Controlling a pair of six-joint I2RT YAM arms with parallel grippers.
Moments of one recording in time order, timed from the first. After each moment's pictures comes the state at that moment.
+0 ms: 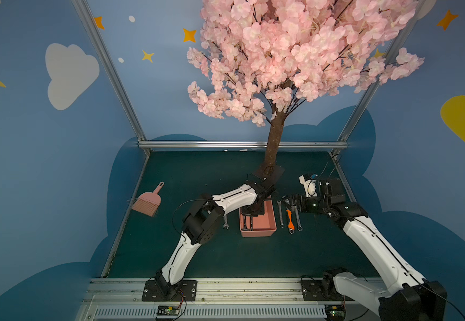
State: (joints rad) left arm -0.83 2.25 1.80 -0.99 -0.10 -0.79; right arm 0.27 1.08 0.89 -0.60 -0.38 0.26
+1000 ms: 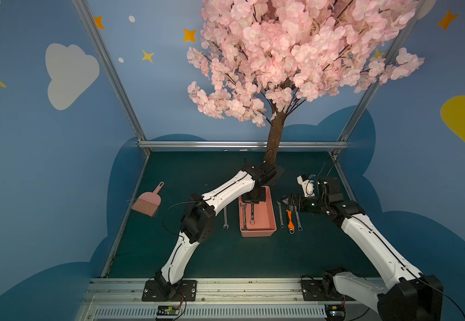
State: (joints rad) left arm -0.78 2.23 2.15 -1.30 -0.07 -0.72; right arm 0.27 1.12 0.89 -0.58 -0.44 0.28
